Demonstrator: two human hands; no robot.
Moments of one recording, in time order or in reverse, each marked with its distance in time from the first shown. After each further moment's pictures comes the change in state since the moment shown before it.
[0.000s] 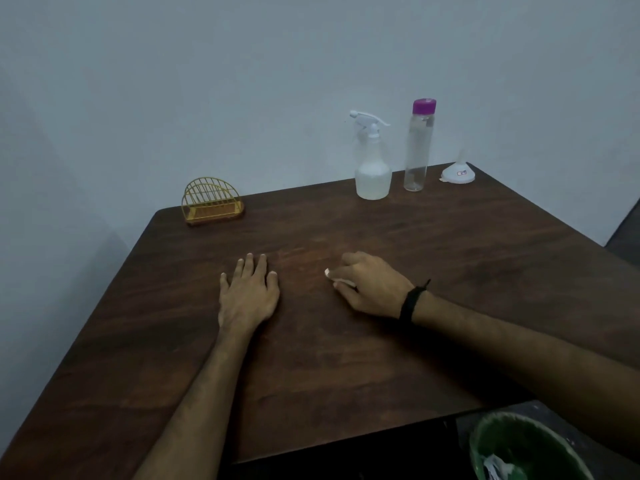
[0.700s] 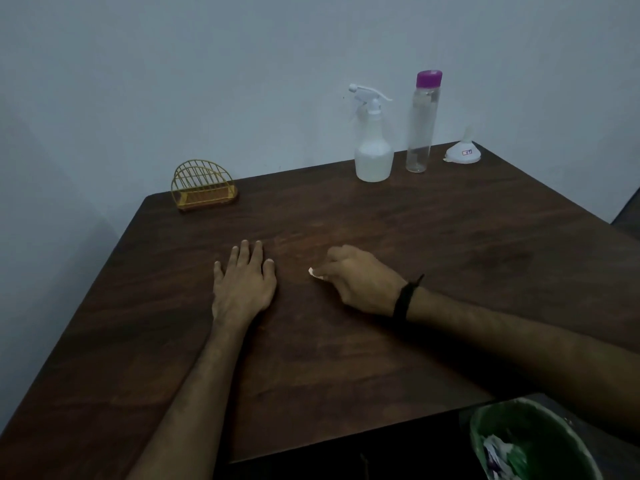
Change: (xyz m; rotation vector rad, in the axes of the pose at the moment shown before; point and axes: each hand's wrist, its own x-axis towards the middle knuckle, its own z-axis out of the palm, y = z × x) left_hand 0.003 -0.001 0.003 0.018 0.001 -0.004; right_hand 0.007 -0.013 0.014 0.076 -0.042 -0.060
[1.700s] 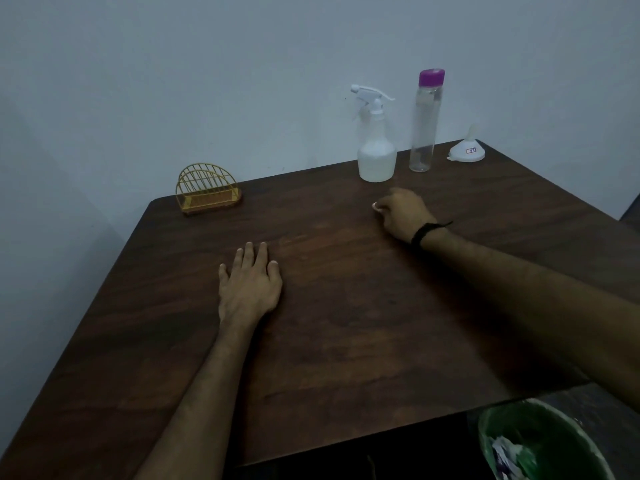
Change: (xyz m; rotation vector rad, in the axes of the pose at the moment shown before) left_hand 0.003 0.000 0.001 -0.011 0.006 0.002; right_hand 0.039 0.110 -0.038 -0.102 0.114 0.547
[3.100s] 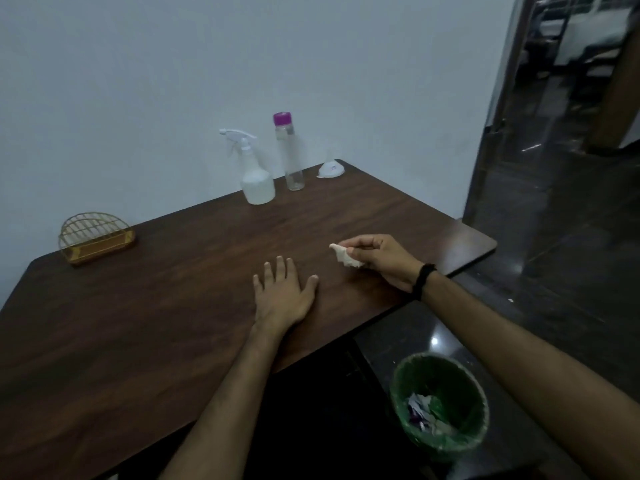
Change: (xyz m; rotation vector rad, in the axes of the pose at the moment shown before) left_hand -0.106 0.208 0.027 -0.047 -0.146 0.360; right_hand -0.218 0.099 -0.072 1.199 -0.034 0.326
